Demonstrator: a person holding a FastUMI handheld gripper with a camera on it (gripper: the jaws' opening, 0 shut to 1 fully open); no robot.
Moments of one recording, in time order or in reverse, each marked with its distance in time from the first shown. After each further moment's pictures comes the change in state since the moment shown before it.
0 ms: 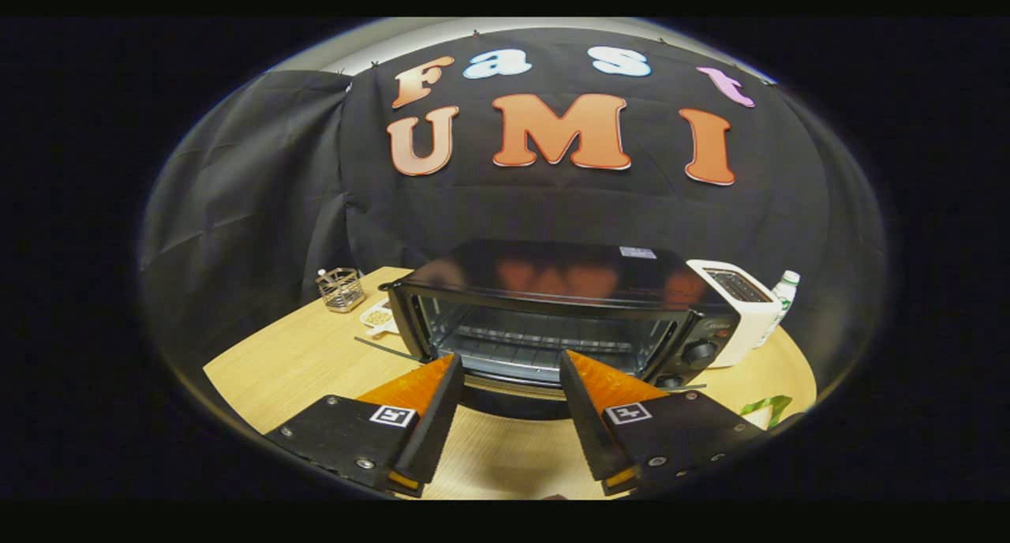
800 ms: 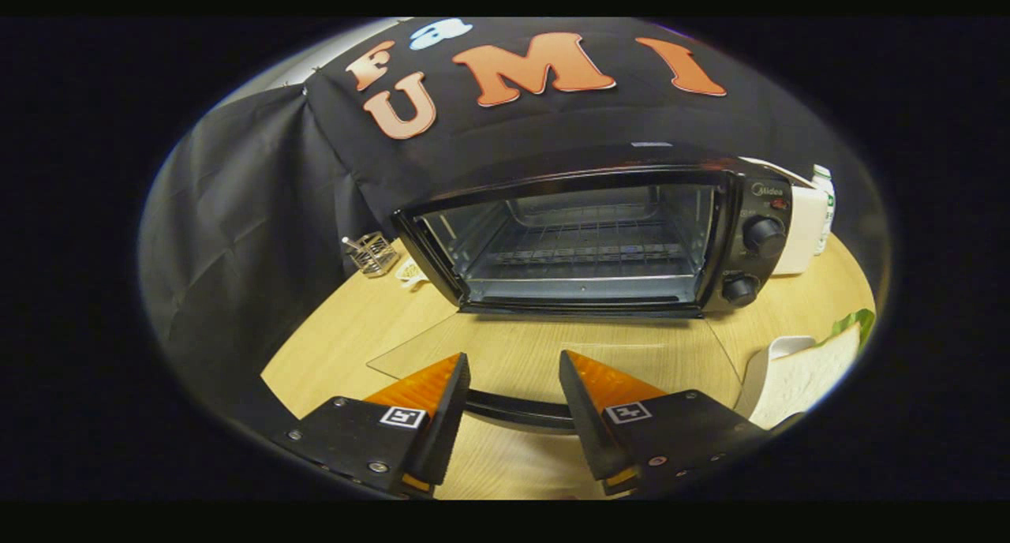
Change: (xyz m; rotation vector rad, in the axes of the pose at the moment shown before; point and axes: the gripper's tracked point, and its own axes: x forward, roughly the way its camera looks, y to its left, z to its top) arm 0.004 0.016 -0.085 0.169 0.243 0.132
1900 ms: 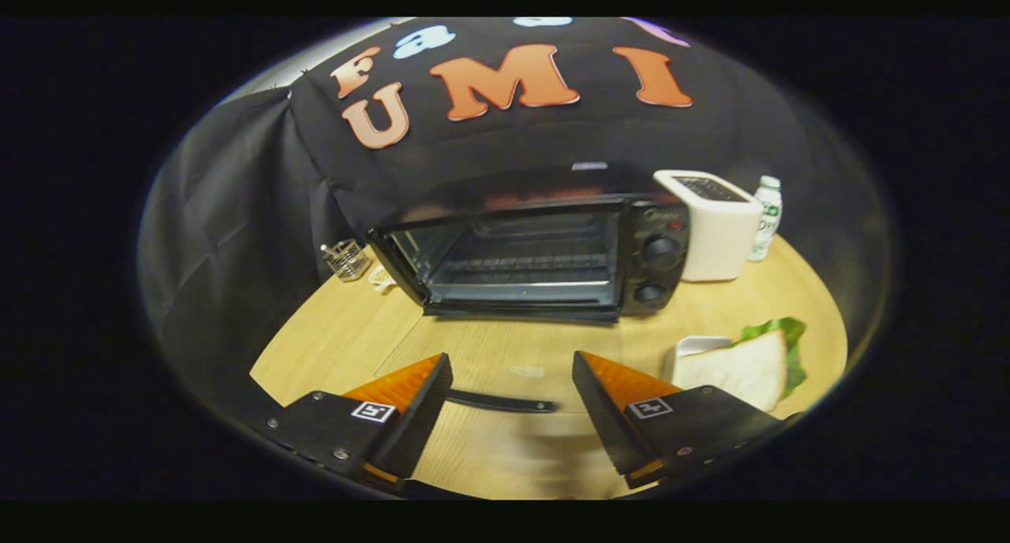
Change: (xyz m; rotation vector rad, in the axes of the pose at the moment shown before) arm -0.087 -0.060 0.030 0.035 -0.052 -0.131
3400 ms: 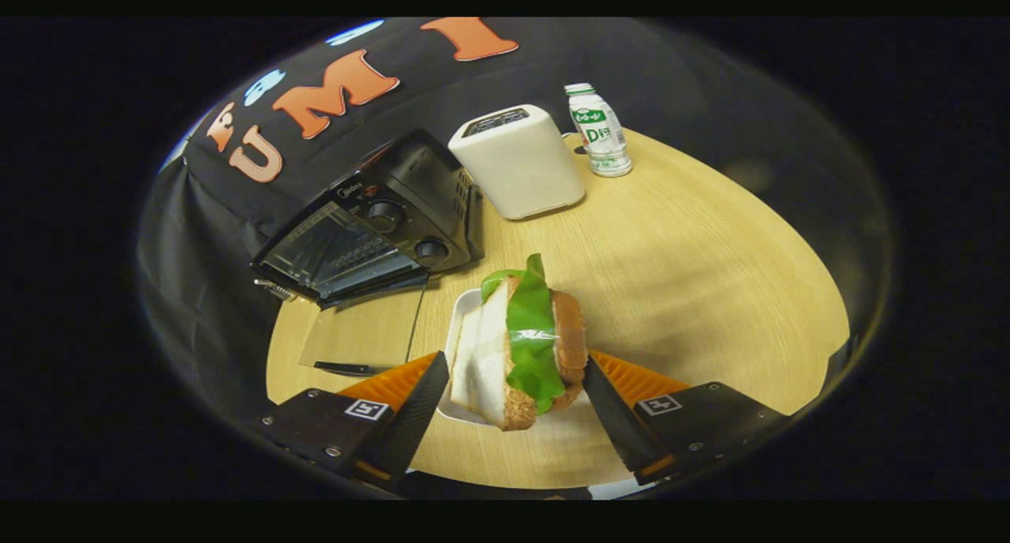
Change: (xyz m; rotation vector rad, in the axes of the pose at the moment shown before) arm -0.005 -0.170 -0.083 0.354 0.237 -0.060
